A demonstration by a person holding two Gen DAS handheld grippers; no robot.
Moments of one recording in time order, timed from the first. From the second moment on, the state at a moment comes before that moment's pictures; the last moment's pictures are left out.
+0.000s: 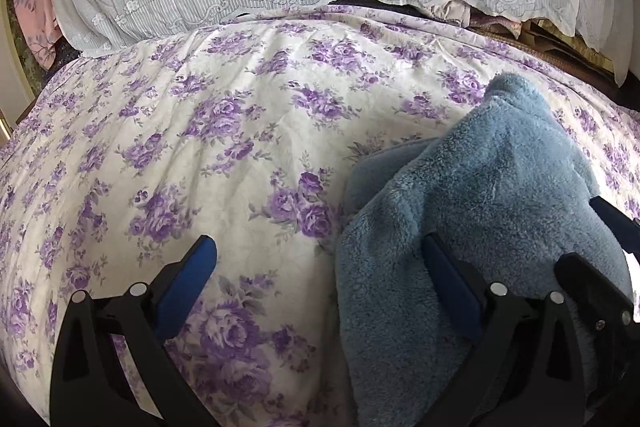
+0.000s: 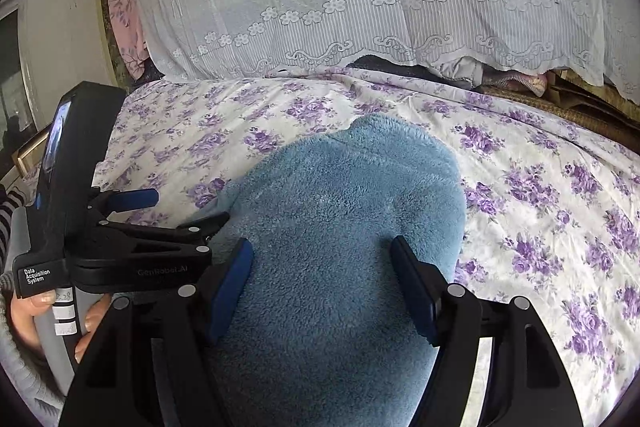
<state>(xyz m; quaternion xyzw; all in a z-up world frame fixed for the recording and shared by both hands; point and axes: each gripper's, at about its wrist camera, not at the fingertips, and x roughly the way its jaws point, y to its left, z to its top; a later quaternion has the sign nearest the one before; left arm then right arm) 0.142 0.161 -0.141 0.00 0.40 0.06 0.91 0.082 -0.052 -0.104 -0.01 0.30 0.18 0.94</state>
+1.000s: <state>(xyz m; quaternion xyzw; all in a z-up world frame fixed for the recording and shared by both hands) 0.043 0.131 -0.117 0.02 0.35 0.07 0.93 0.001 -0.079 -0.093 0.02 0.29 0.19 0.94</state>
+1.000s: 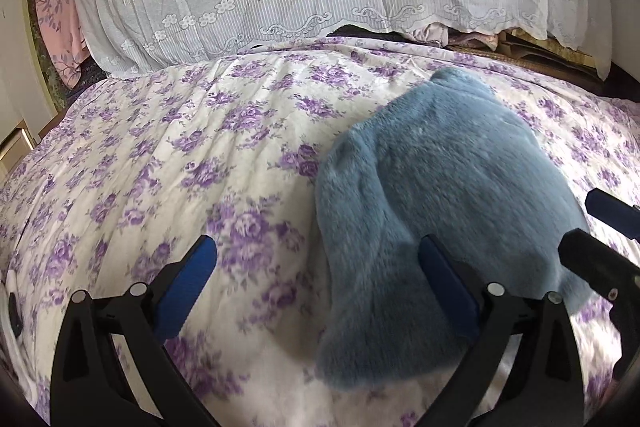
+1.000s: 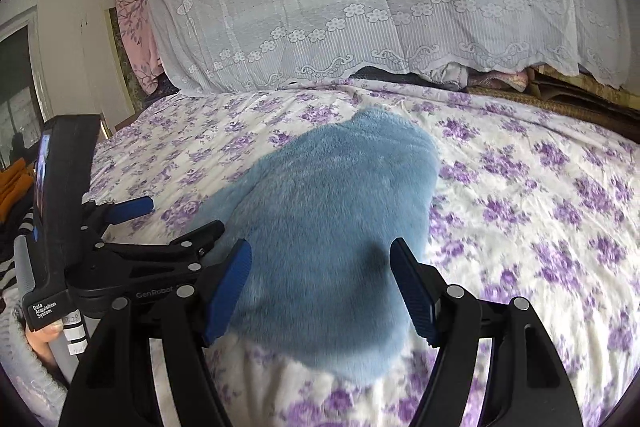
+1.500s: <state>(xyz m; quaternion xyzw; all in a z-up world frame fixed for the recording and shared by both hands) 0.041 0.132 -0.131 0.01 0.37 0.06 0.93 0.023 -0.106 -0.150 0.15 0.39 0.23 0.88</state>
